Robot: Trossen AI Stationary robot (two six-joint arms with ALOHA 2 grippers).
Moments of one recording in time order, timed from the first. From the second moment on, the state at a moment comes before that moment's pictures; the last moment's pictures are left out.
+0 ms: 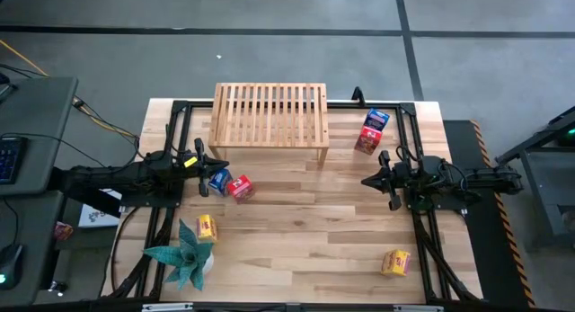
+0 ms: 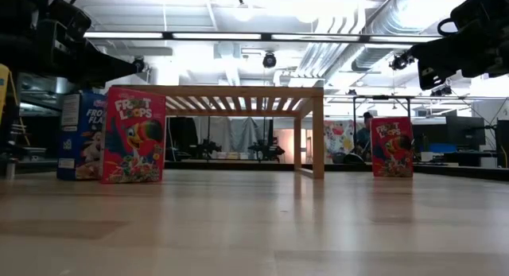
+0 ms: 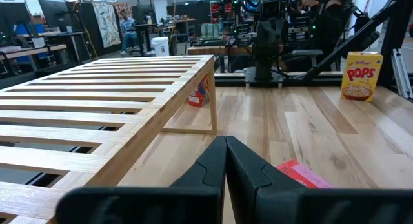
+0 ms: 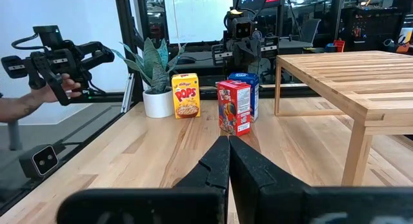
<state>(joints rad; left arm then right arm) 0.07 0.08 0.01 0.03 -0.14 0.08 0.03 0.02 0.01 0.03 -0.08 0.04</state>
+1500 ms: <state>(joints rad) -0.09 1.29 1.29 -1.00 -0.17 -0.62 0.03 0.02 0.01 0.03 -0.08 0.04</state>
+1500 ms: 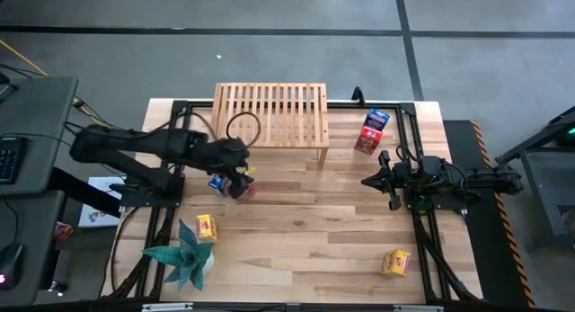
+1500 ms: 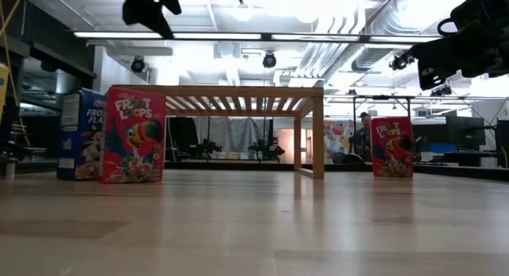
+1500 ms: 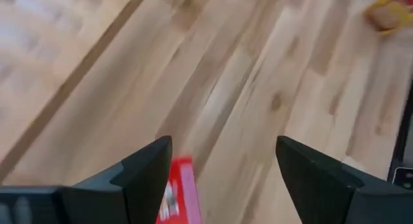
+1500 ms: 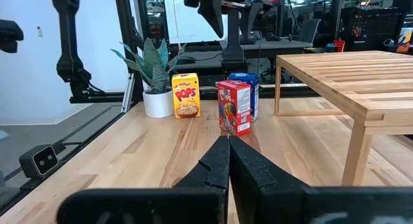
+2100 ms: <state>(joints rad) -0.10 1.57 1.38 -1.21 -0.16 -0.57 0.03 0.02 0.01 0.03 -0.08 0.04</state>
